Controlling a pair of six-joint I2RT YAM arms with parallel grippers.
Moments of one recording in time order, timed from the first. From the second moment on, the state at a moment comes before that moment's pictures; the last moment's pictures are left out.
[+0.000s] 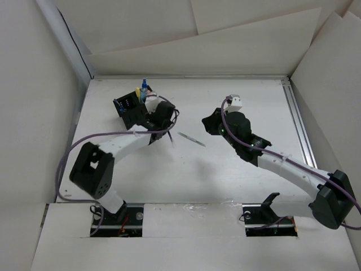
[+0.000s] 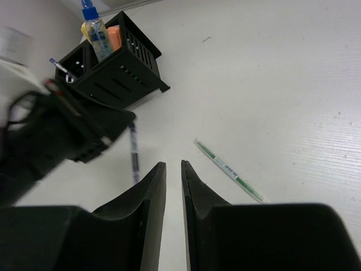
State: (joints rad) left arm -0.61 1.64 1.06 -0.21 -0.56 -0.82; right arm 0.71 1.22 0.87 0.10 0.26 0.59
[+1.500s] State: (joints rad) left arm -0.20 1.94 1.59 0.06 -1.18 -0.16; right arm 0.73 1.29 0.87 0.10 0.23 0.59
